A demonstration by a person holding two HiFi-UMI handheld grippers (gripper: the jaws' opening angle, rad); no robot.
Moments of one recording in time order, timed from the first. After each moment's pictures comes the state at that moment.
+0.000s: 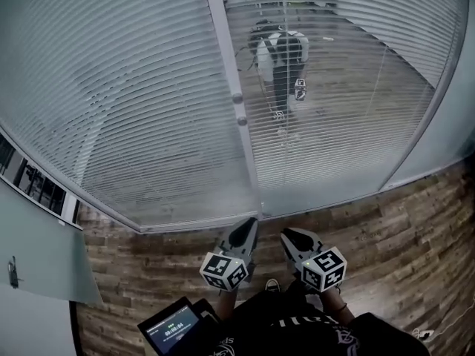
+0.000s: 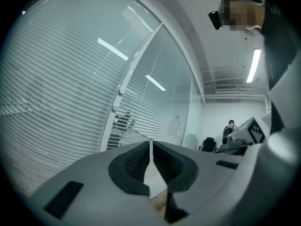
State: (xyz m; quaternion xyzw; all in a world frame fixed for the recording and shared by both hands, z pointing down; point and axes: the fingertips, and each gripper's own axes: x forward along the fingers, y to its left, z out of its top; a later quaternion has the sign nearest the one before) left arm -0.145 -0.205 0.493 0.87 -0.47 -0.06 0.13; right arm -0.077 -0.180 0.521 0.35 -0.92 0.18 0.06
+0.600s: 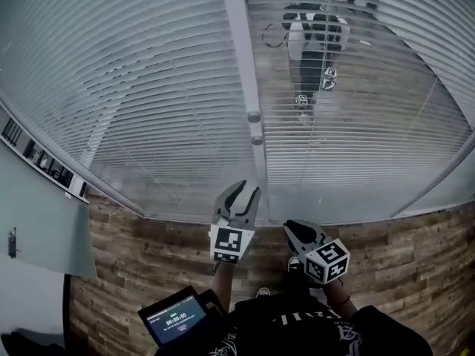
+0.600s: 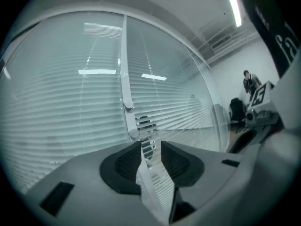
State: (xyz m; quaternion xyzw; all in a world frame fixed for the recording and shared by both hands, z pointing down) left arm -0.152 -0.418 0.465 0.80 -0.59 0.10 -0.08; right arm -0.055 -0.354 0.533 0.27 -0.94 0.18 0.08
